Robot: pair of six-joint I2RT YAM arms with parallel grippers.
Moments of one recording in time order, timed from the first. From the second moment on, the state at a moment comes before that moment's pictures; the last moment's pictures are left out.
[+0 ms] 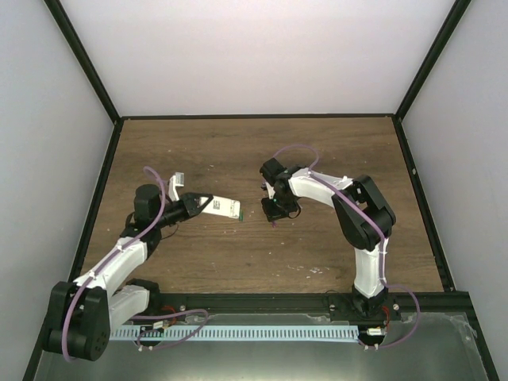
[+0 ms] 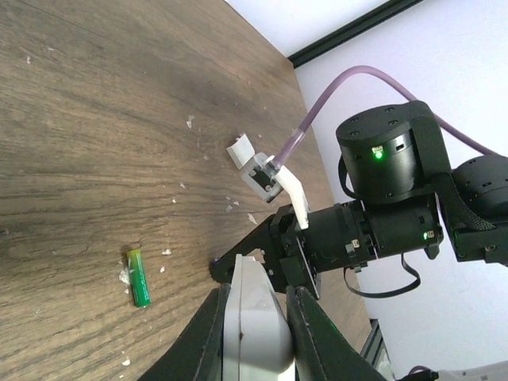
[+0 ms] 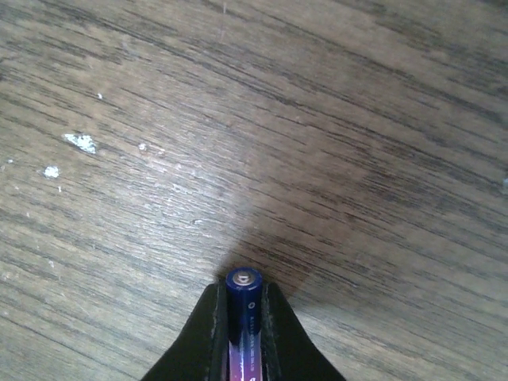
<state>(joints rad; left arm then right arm) -0.18 1.03 0.39 0.27 0.73 -0.80 0.65 1.95 1.31 -0.78 -0.17 0.30</state>
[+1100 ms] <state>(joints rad) -0.25 1.16 0.44 0.66 0.55 -1.10 0.56 1.69 1.51 -0.57 -0.44 0.34</state>
